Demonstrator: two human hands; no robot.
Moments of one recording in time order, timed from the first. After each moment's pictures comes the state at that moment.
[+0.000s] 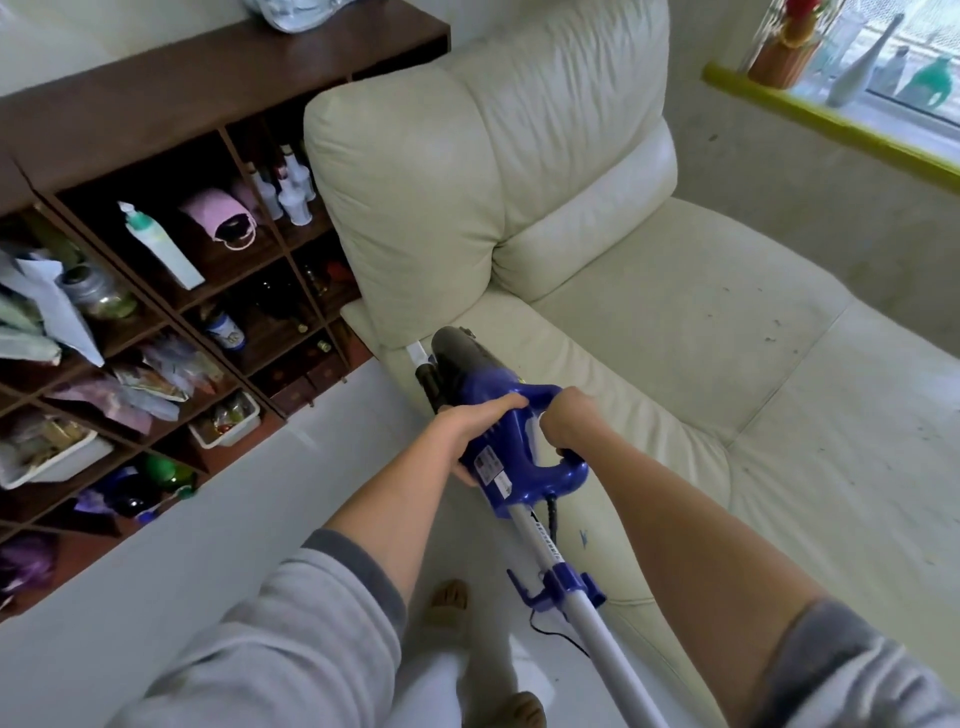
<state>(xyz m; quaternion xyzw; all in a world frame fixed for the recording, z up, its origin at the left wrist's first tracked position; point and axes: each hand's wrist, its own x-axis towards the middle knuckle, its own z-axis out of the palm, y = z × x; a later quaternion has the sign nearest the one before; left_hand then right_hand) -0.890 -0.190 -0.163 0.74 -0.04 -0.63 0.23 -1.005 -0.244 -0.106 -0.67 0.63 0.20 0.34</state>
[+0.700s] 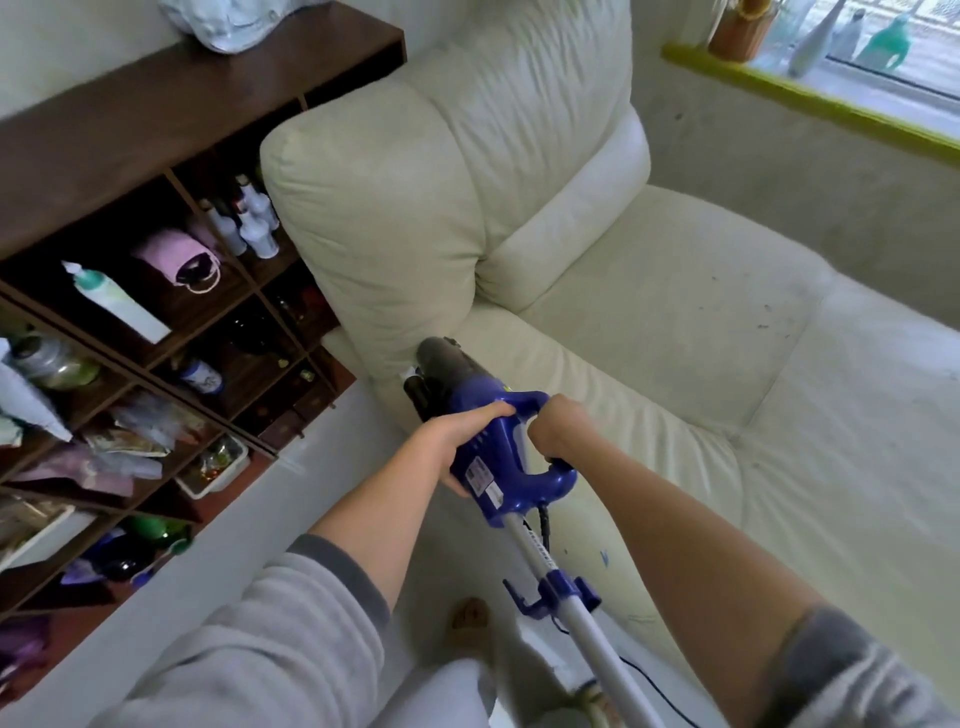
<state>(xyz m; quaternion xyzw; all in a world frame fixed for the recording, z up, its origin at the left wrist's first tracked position) -0.837 -0.229 -0.149 0.72 -0.06 -0.67 0.17 -0.960 -0.274 -0.112 -0.69 0.62 0.22 0.31</state>
